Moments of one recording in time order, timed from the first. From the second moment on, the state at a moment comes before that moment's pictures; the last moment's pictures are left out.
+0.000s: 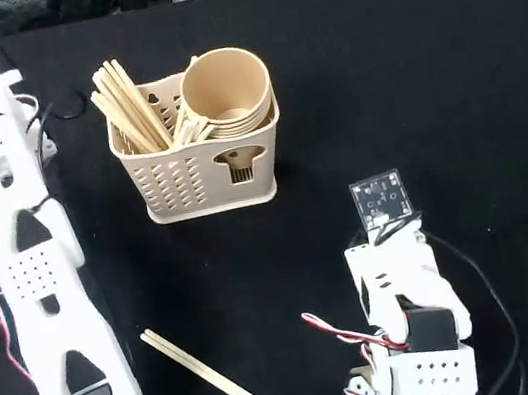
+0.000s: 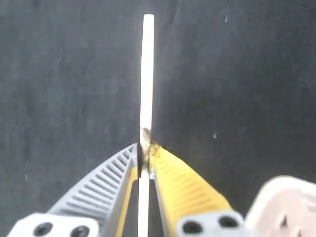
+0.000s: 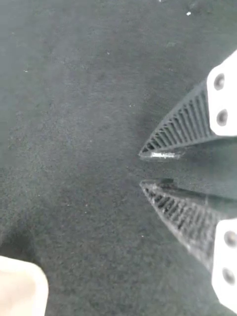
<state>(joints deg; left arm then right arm) -21.9 57.3 -75.1 100.6 5.0 5.3 -103.2 95.1 63.8 14.3</state>
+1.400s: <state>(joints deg) -0.9 -80.6 50.7 7.1 8.9 5.3 -103.2 95.1 63.8 14.3</state>
